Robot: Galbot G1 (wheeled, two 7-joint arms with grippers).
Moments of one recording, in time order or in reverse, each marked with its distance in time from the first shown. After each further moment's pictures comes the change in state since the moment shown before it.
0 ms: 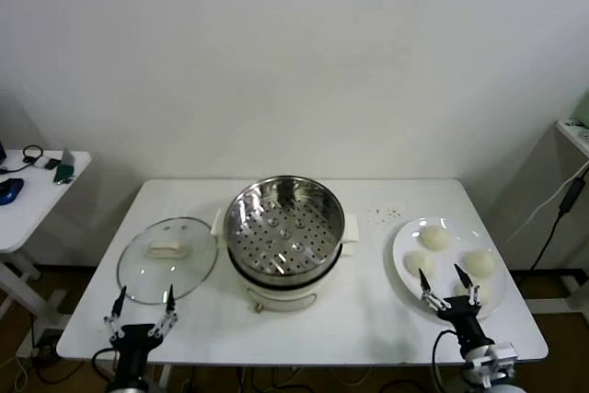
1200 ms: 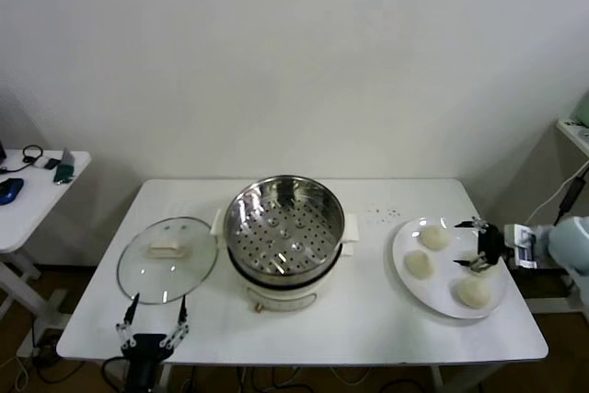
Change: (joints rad) left arm 0.046 0.033 0.054 -0.005 0.042 -0.011 -0.029; right arm 0.994 -0.594 -0.674 -0.486 -0.501 -0.142 -0.923
